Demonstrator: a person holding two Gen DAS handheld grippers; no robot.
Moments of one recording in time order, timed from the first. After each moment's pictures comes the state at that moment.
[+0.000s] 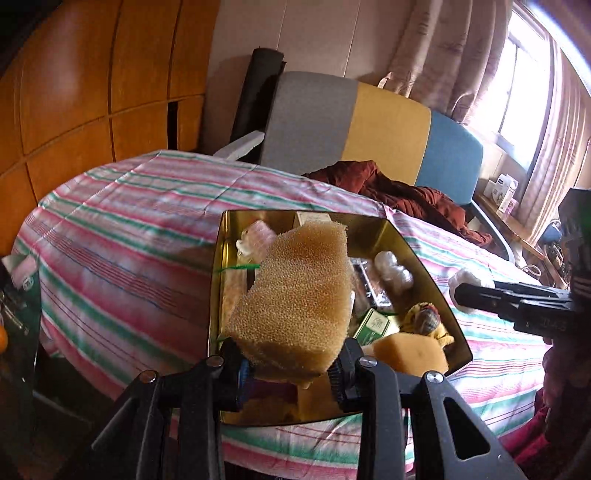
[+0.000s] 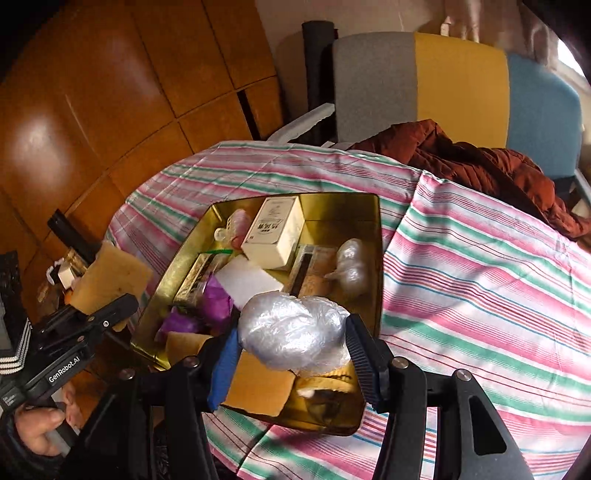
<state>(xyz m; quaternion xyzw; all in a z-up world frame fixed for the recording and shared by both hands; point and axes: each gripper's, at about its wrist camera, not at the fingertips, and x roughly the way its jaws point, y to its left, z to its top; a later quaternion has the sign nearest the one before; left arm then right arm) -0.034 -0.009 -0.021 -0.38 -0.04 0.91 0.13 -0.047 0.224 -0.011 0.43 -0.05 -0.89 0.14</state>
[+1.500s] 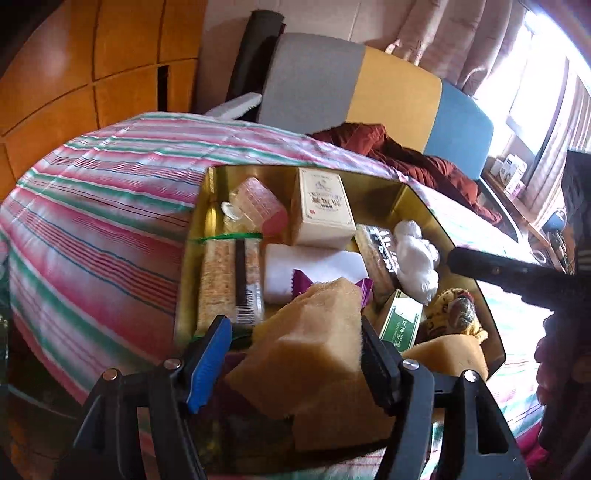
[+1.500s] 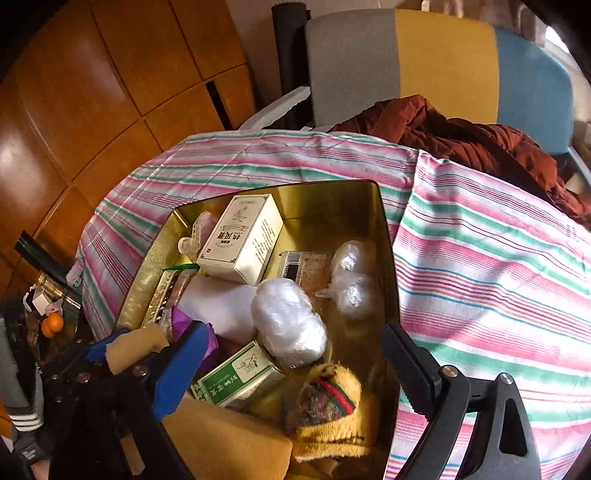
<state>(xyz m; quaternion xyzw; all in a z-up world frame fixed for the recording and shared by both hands) -0.075 0.004 -0.062 -0.43 -0.04 0.89 0.13 -0.103 0.215 -0.048 0.46 -0.08 -0.88 0.09</state>
